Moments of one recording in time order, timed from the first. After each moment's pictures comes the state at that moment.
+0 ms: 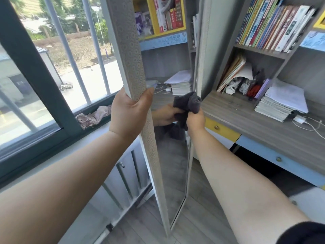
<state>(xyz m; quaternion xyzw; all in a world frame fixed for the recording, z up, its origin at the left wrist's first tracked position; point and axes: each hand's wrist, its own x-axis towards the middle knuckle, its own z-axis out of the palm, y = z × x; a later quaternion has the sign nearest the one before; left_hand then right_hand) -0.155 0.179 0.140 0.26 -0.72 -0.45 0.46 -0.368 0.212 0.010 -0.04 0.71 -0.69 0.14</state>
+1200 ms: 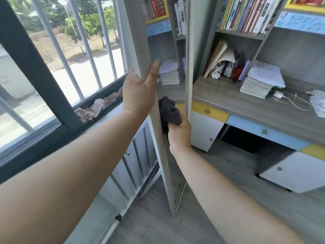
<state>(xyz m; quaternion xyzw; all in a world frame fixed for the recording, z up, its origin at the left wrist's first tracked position) -0.153 0.171 0.136 0.22 -0.74 -0.49 0.41 -0.213 0.252 0.007 -0.15 0.68 -0.71 0.09</state>
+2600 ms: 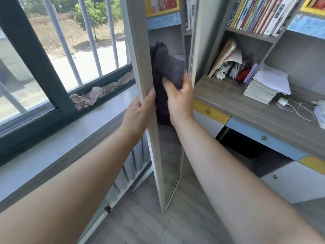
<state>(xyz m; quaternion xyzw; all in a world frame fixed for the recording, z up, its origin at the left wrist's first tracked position) -0.135 0.190 0.068 0.23 -0.69 -0.63 0.29 -0.232 0.243 0.083 -0.23 0.66 -0.71 0.01</state>
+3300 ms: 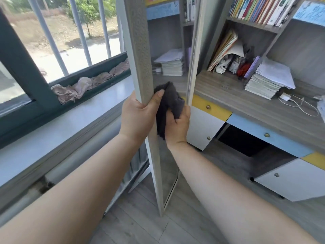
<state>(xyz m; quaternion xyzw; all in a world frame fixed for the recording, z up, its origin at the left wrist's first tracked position) -0.160 0.185 0.019 0.22 -0.69 -0.57 0.39 -0.249 0.245 -0.052 -0.19 0.71 -0.68 -0.01</state>
